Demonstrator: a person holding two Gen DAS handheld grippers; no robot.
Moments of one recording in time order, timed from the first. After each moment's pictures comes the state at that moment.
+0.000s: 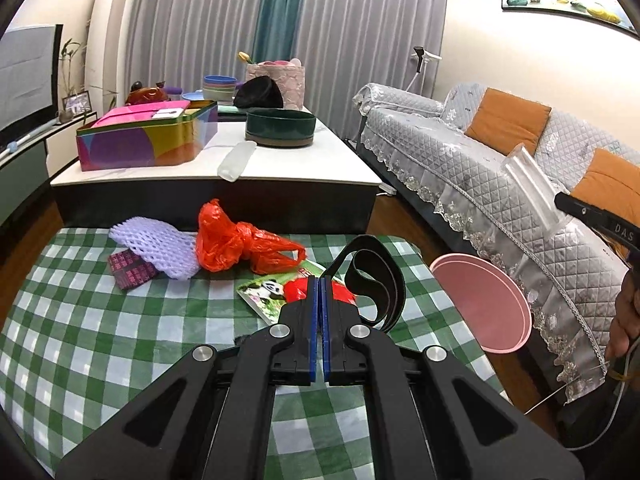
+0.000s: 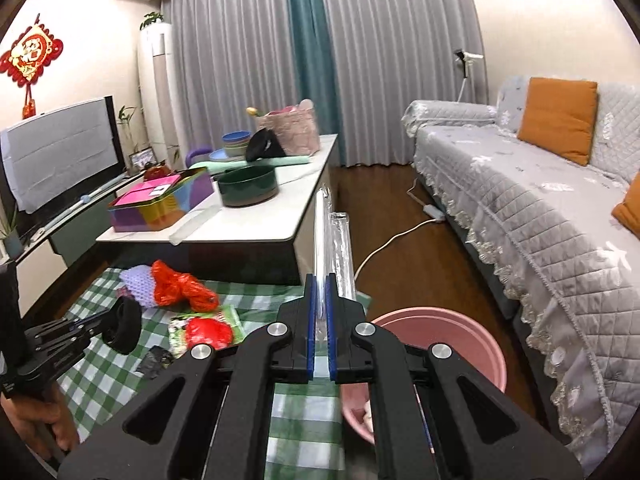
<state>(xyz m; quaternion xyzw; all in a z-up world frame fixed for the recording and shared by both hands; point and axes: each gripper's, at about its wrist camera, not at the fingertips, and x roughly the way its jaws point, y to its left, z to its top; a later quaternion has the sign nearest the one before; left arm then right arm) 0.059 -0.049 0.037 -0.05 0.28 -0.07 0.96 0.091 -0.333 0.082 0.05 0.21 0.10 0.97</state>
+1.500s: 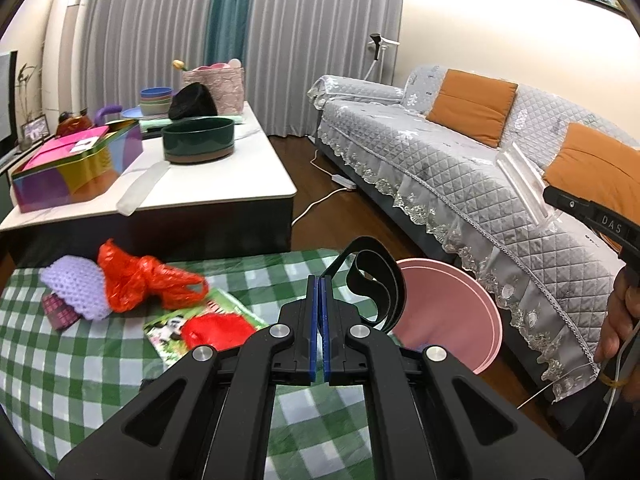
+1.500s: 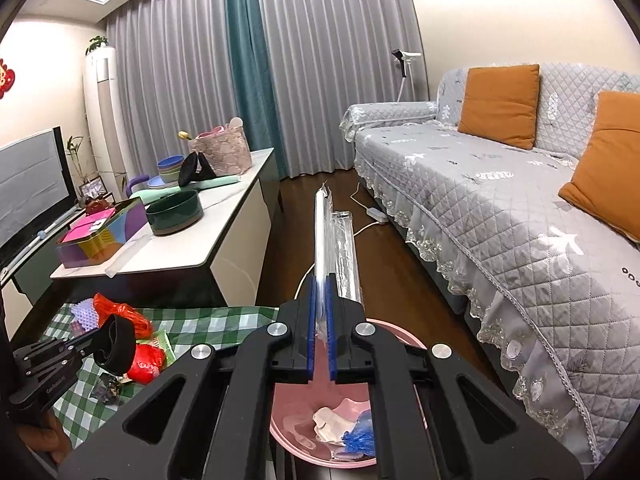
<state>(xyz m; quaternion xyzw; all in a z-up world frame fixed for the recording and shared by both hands) 0.103 -0.146 0.049 -0.01 0.28 -0.14 0.95 0.103 -0.412 0.082 0.09 0.21 0.00 0.97</state>
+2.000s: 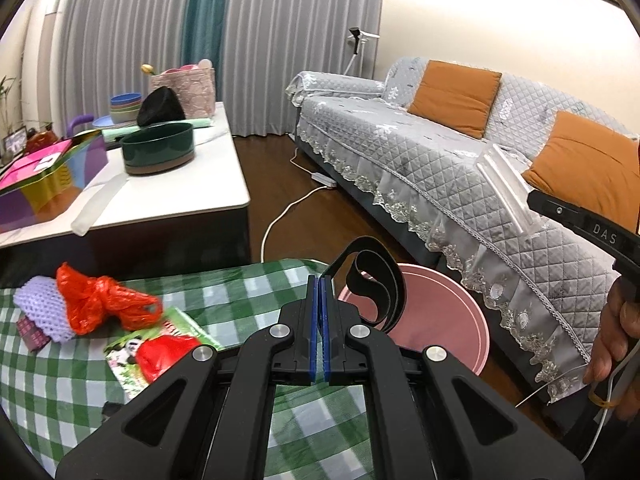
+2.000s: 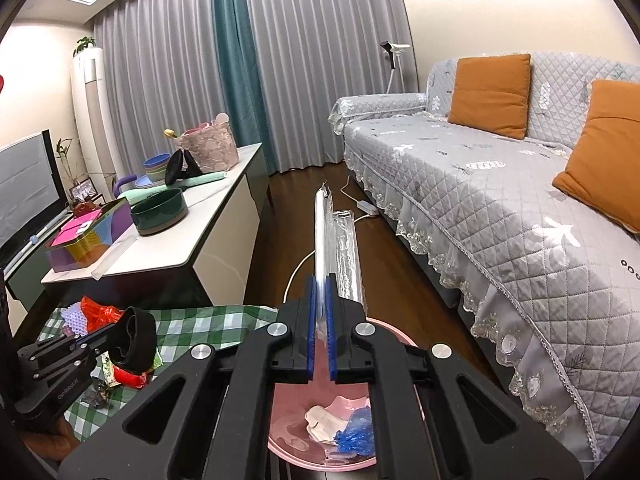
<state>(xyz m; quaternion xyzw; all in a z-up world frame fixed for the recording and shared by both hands) 0.125 -0.192 0.047 0.00 0.28 -0.16 0.94 0.116 -0.427 0.074 0.09 0.22 -0.01 0.97</state>
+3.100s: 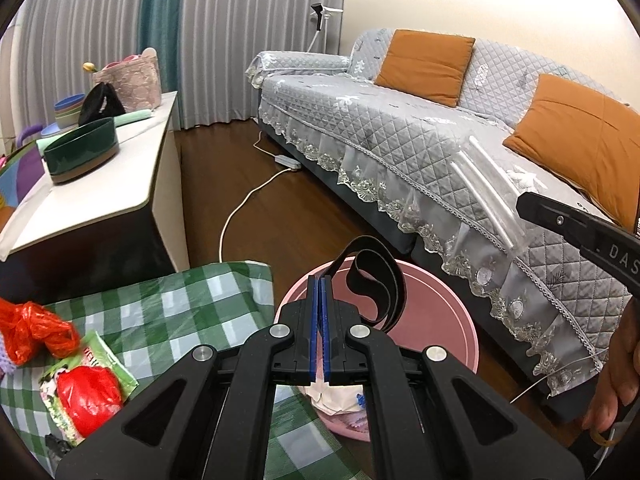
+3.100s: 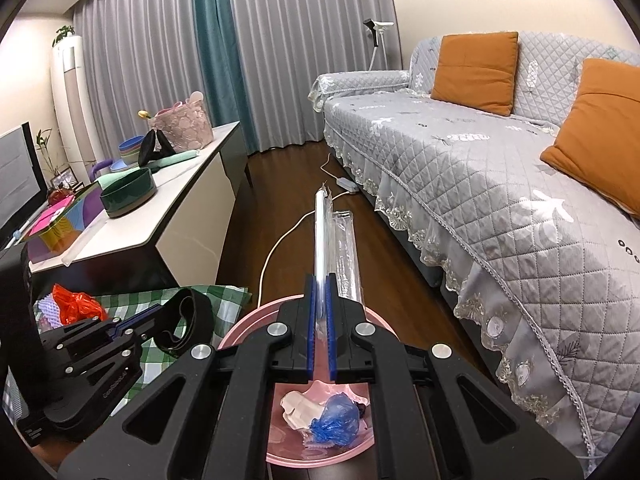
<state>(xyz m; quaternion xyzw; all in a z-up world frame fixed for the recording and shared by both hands) 0.169 -0.270 0.015 0.03 0.31 -0.21 0.93 0.133 -0.451 0.047 0.10 0.26 -0.04 0.96</state>
